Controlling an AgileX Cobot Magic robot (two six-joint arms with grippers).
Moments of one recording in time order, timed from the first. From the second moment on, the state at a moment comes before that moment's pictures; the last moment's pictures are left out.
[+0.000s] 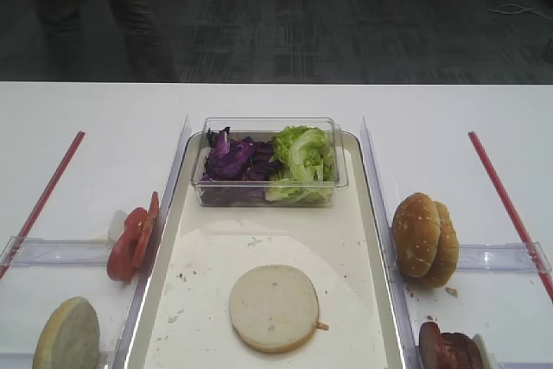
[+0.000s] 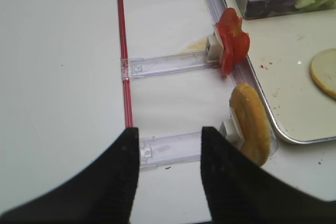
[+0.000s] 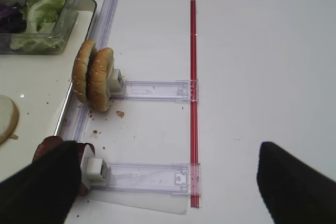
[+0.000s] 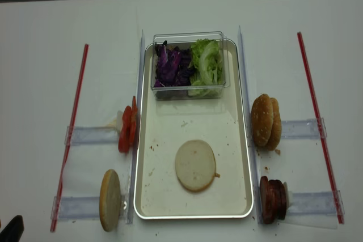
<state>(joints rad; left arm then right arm) -0.11 -0.02 -0.48 0.02 1.19 -0.03 -0.05 -0.02 -0.47 0.14 1.15 -0.09</state>
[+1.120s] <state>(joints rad) -0.11 -0.02 -0.48 0.02 1.19 -0.03 -0.05 0.09 -0.49 0.13 1.15 -0.05</state>
